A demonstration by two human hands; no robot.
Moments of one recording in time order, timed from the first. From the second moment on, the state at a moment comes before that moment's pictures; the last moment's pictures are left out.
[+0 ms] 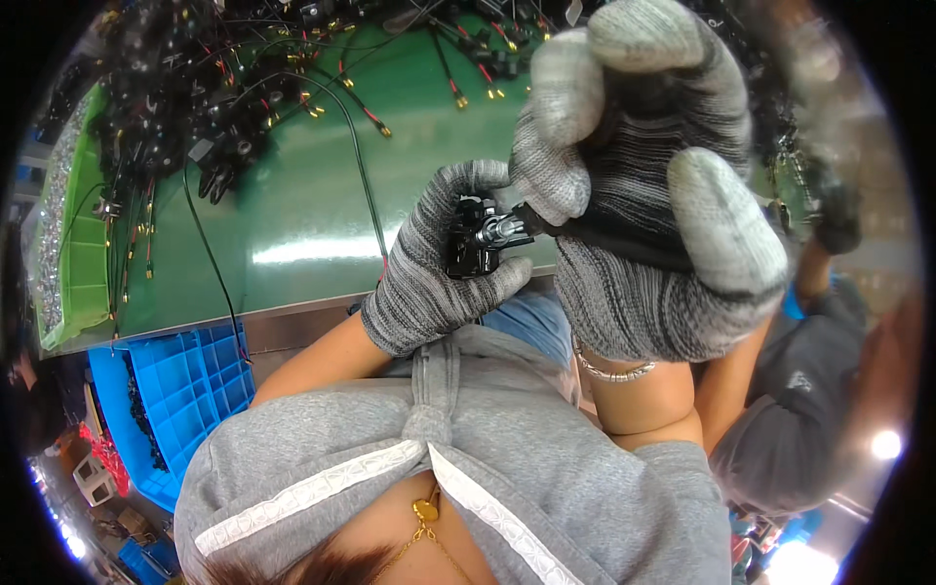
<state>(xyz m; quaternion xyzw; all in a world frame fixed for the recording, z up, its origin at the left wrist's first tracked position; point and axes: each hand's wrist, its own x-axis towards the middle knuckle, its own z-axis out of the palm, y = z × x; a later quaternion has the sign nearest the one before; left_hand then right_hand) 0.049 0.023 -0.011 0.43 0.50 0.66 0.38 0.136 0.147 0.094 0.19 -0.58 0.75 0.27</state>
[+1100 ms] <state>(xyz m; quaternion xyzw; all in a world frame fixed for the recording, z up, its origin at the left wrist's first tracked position) 0.064 0.200 0.102 0.60 0.60 0.43 0.31 0.305 0.272 0.072 0.16 -0.42 0.72 0.53</state>
